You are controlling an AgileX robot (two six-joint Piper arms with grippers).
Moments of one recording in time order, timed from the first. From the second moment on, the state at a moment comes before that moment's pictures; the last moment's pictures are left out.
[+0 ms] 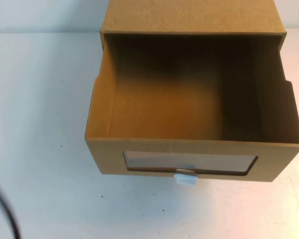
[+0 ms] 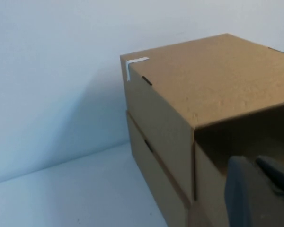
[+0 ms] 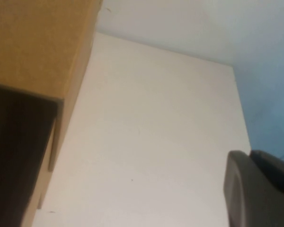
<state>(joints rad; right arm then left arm) 0.49 1.07 -1.37 -0.62 1.06 0.40 -0.28 0.62 -0.94 -0.28 0.54 0.36</state>
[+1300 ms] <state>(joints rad) 0.49 1.07 -1.31 -0.51 0.99 0.39 -0.28 0.10 0.03 -0.31 0.16 0.37</state>
